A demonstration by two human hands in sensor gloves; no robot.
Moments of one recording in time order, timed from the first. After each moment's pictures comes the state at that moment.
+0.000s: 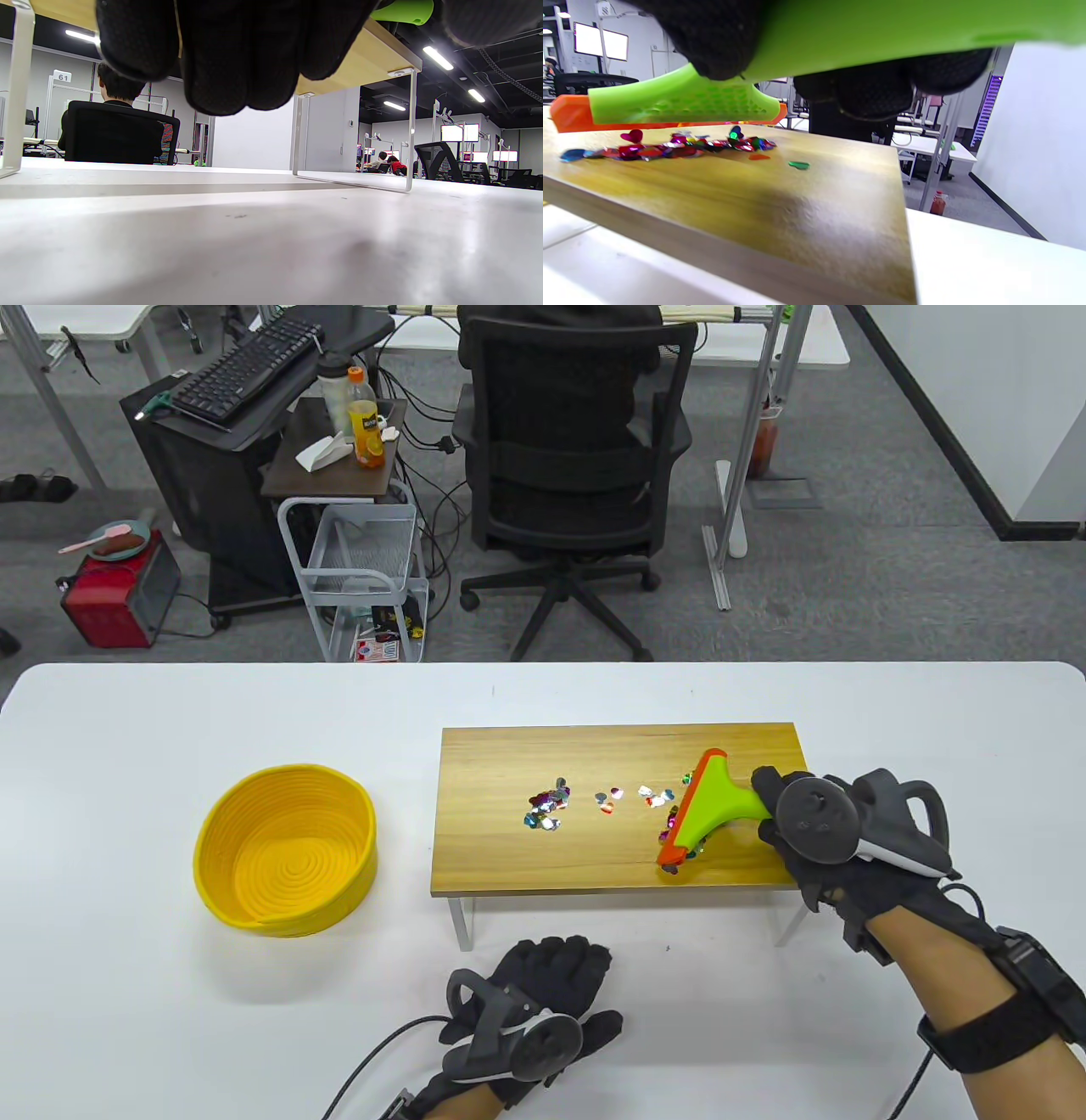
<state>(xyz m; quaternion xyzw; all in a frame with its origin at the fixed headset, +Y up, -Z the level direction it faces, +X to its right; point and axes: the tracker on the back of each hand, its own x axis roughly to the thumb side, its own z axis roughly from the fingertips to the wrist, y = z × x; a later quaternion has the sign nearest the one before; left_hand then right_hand) -0.055 -0.743 -0.241 0.12 -0.33 0.08 0.93 0.223 -0.570 -0.338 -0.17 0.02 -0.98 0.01</state>
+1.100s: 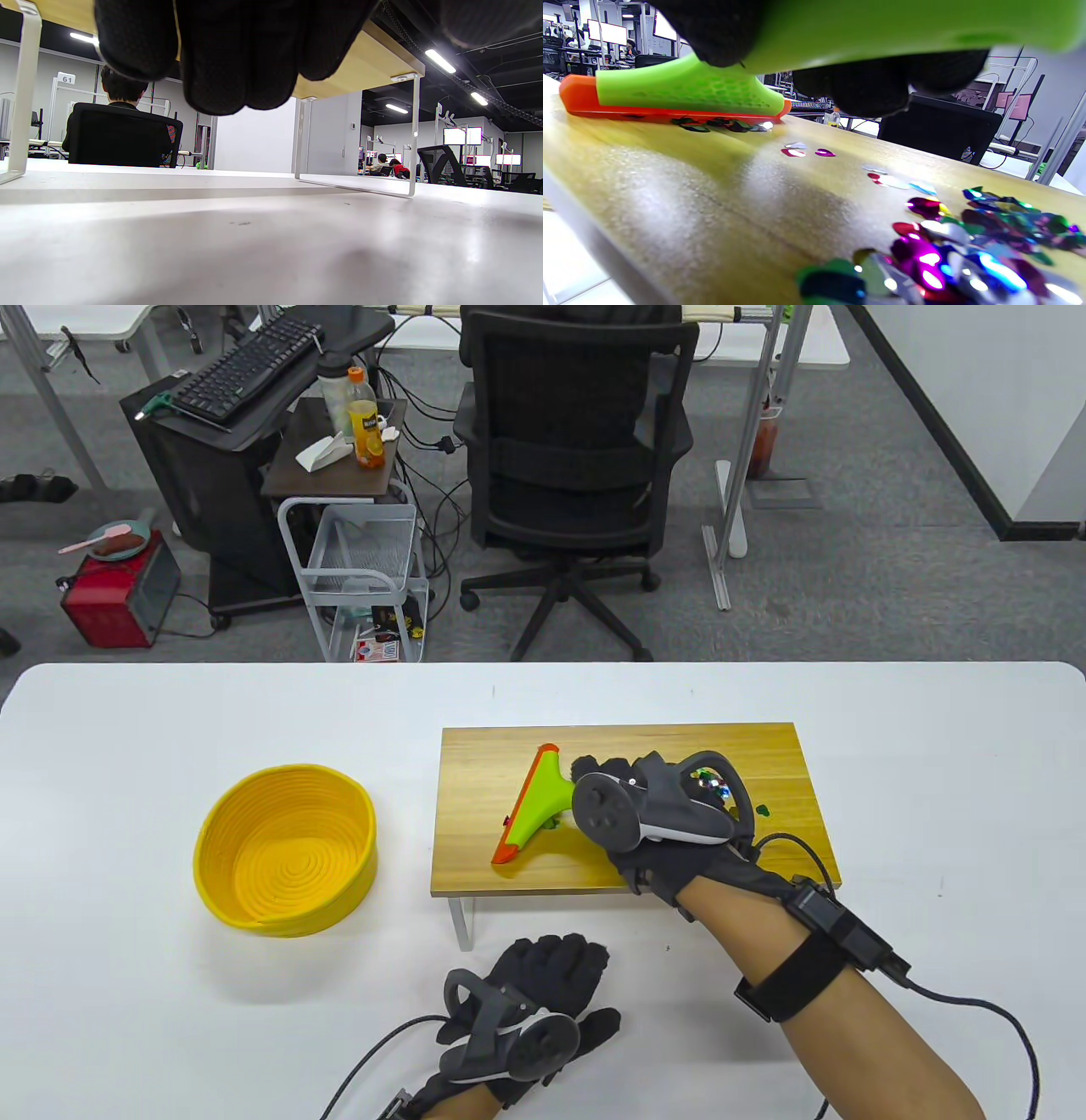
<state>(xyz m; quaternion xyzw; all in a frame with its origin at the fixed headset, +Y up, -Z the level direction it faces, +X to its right) -0.056 -0.743 -0.241 0.13 -0.32 0.08 0.93 0.072 -0.579 -0.364 -0.26 0.00 -0.96 0.05</state>
